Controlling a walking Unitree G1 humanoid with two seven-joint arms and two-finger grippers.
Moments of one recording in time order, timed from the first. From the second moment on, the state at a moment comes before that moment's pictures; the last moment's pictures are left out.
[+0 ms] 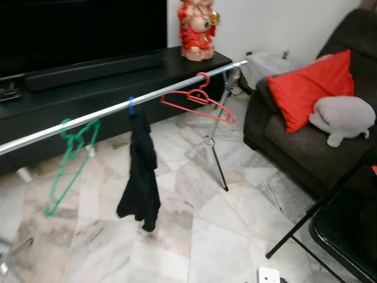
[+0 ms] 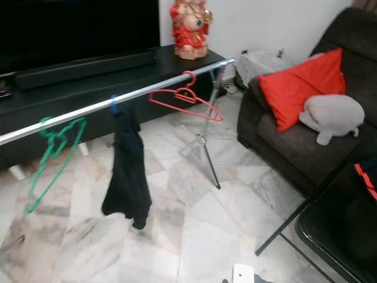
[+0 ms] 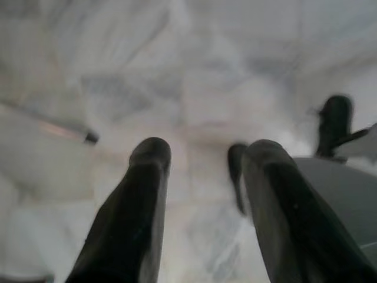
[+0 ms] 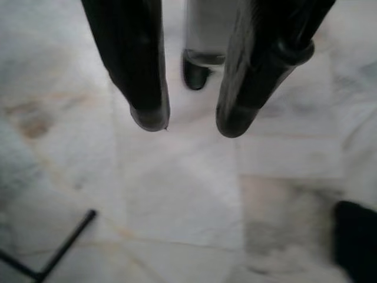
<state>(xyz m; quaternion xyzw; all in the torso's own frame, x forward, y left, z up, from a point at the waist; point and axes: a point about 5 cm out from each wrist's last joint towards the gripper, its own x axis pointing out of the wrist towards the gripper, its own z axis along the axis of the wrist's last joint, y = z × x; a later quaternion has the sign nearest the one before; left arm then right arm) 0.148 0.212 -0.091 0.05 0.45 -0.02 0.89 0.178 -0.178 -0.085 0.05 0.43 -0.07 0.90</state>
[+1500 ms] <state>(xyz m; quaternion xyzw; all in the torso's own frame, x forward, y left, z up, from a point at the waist) 0.147 0.218 -0.090 0.07 0.46 -0.02 0.89 0.181 -0.175 -0.085 0.05 0.43 -0.07 0.90</state>
